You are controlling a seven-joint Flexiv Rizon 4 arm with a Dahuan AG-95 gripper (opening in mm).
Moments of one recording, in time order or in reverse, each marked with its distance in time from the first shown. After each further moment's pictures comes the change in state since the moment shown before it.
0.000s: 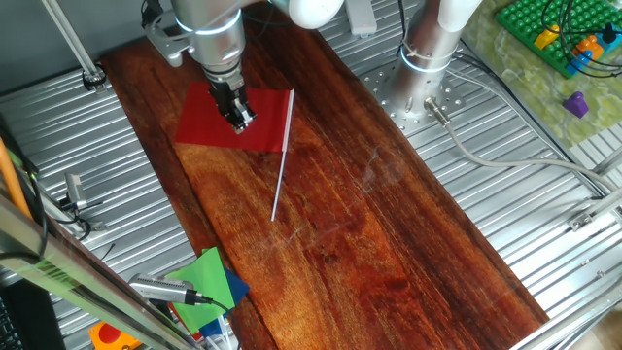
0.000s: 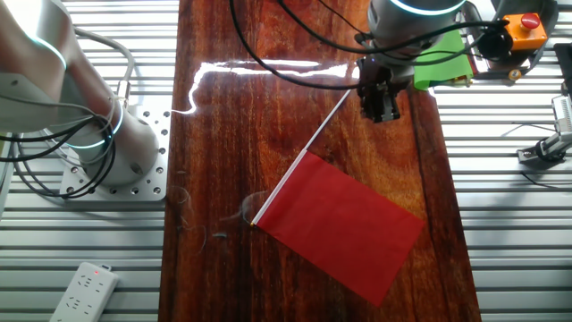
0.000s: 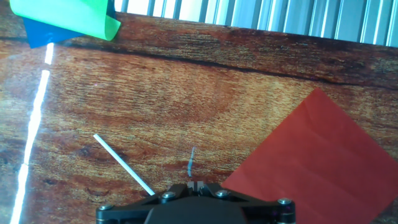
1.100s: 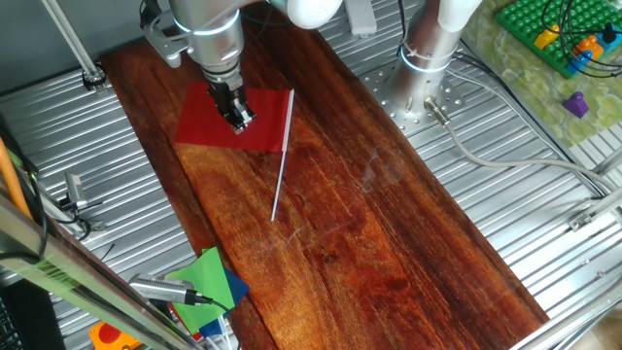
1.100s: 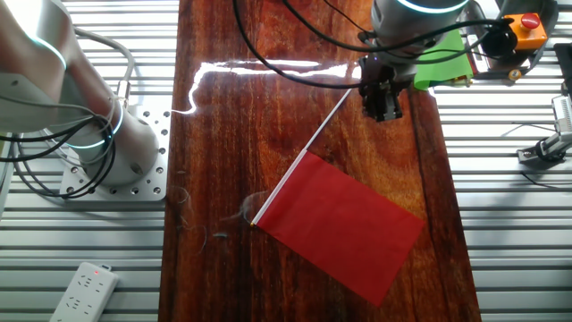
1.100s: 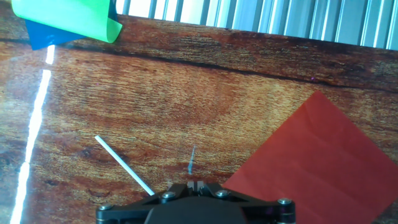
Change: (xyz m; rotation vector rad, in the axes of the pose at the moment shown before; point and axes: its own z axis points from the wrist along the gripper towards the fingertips) arm -0.001 0.000 -0.001 0.000 0.003 -0.010
